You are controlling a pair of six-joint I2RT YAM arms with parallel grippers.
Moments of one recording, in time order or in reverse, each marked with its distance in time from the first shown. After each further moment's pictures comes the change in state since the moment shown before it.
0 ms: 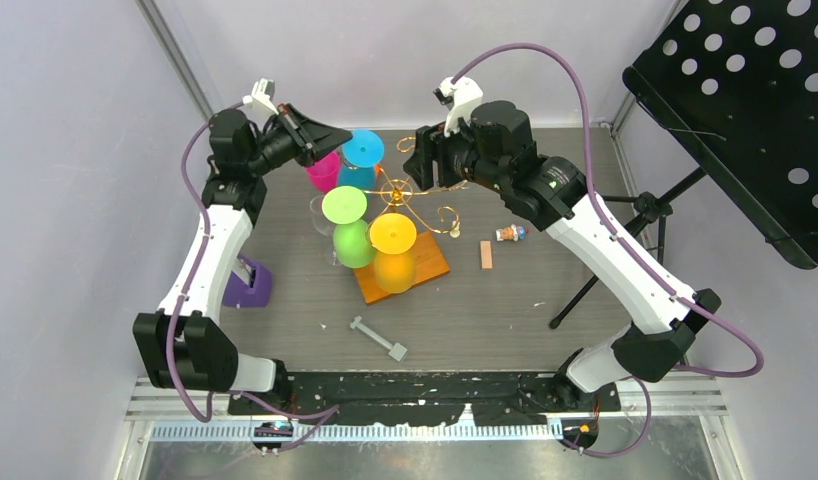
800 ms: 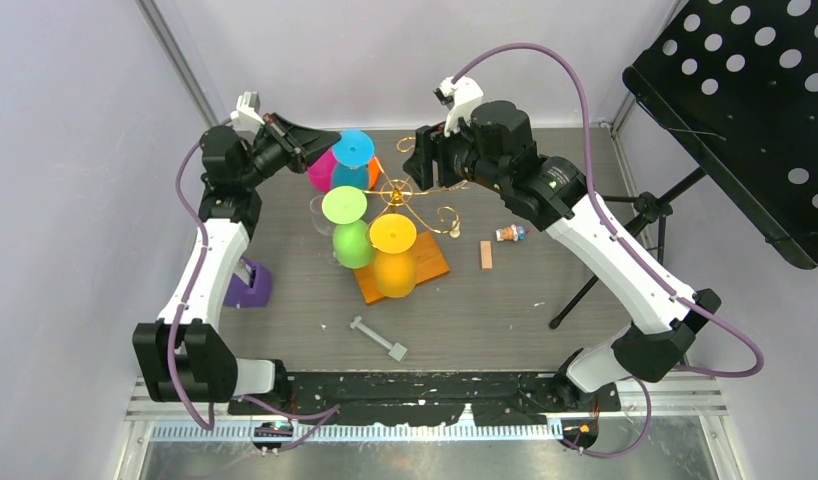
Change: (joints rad) left arm 0.057 -0.052 -0.138 0.172 -0.029 -0.158; right arm 0.000 0.000 0.000 0.002 -0.001 0.004
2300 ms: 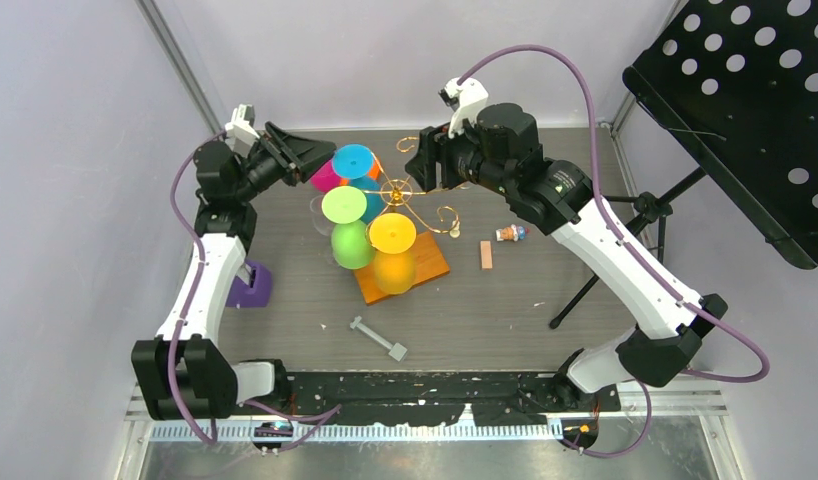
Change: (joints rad) left arm 0.023 -0.085 -0.108 0.029 0.046 0.034; right arm 0.000 -0.031 -0.024 0.015 -0.007 0.004
